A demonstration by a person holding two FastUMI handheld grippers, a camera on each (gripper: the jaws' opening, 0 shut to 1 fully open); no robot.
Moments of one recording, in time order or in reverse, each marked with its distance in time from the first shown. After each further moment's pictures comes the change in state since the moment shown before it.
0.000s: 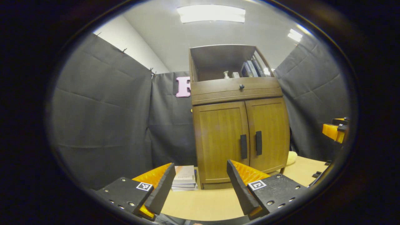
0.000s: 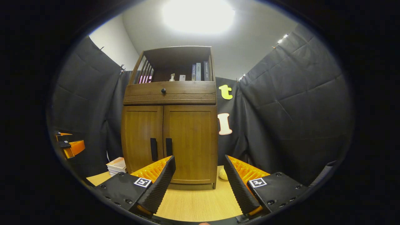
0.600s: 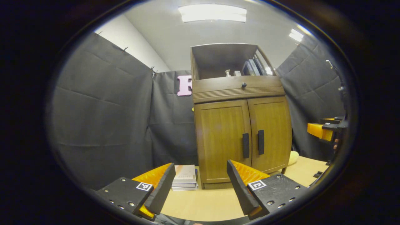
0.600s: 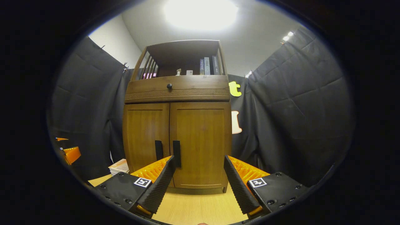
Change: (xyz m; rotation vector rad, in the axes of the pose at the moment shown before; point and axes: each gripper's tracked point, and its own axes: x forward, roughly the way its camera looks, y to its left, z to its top) left arm 0.003 0.003 -0.004 0.003 0.020 0.022; right arm 0.077 0.037 -0.001 0.003 0.016 0.077
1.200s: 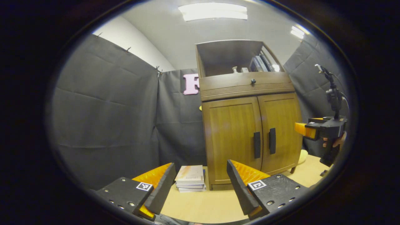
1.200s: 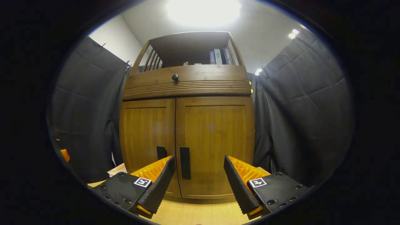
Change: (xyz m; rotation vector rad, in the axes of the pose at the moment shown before) left arm 0.006 0.007 -0.003 0.016 0.011 0.076; right arm 0.100 0.030 -0.013 0.013 0.010 0.065
